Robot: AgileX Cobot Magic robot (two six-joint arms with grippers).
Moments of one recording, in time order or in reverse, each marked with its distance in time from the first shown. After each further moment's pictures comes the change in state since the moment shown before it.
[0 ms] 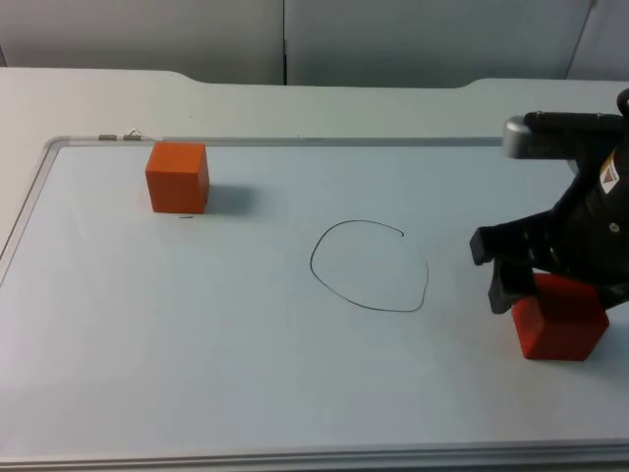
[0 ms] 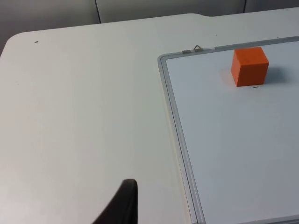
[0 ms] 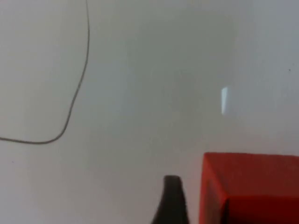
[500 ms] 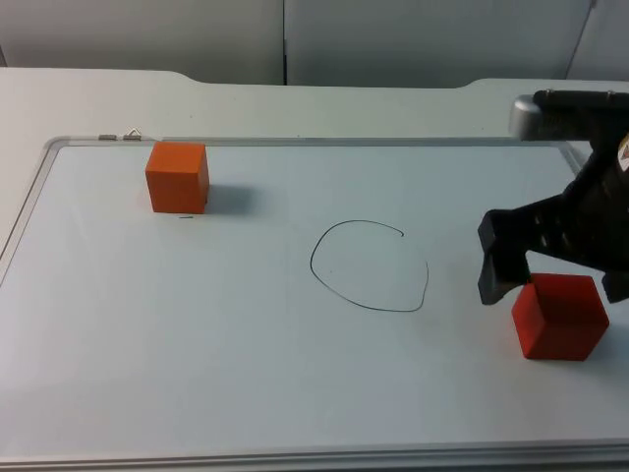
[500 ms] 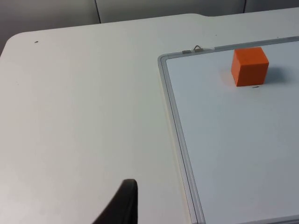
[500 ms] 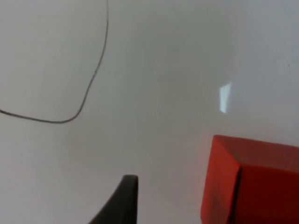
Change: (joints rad) right arm 0.000 -0.046 0.000 0.046 0.038 -0.084; left arm 0.000 0.000 0.000 0.000 0.000 0.000
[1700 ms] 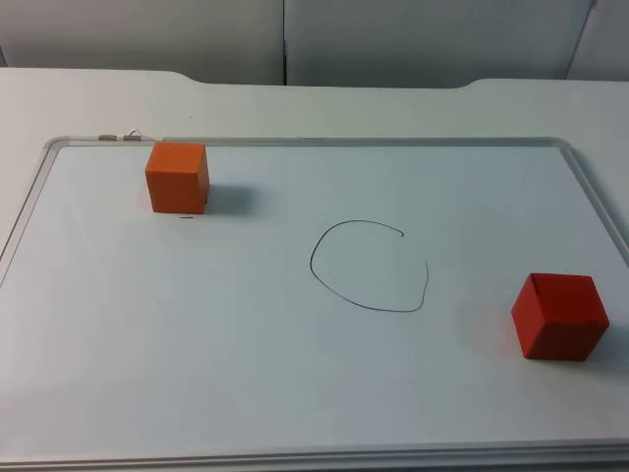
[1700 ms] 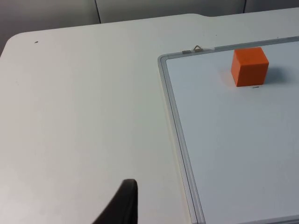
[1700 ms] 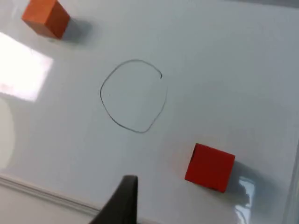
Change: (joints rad) right arm -0.206 -0.605 -0.183 0.318 0.481 -0.525; left arm 0.000 0.000 0.000 0.000 0.000 0.000
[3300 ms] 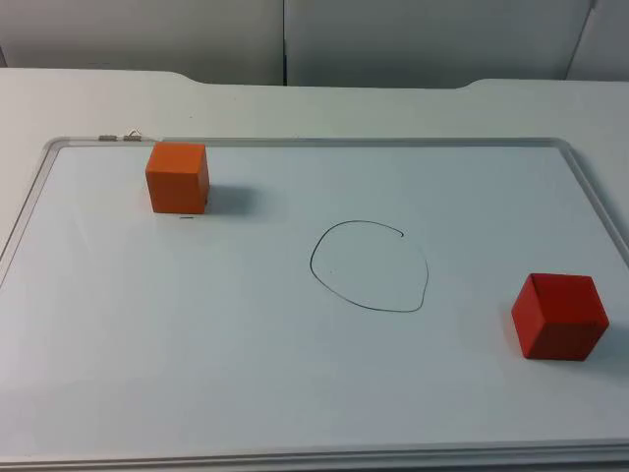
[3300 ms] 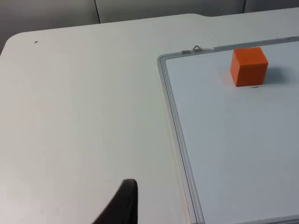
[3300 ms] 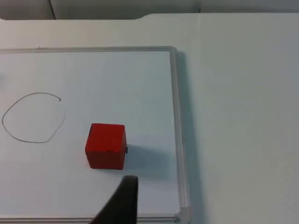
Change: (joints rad) right arm -0.176 -1.168 0.557 -0.228 0.087 0.126; left arm 0.000 0.002 -0.002 -0.002 0.002 0.000
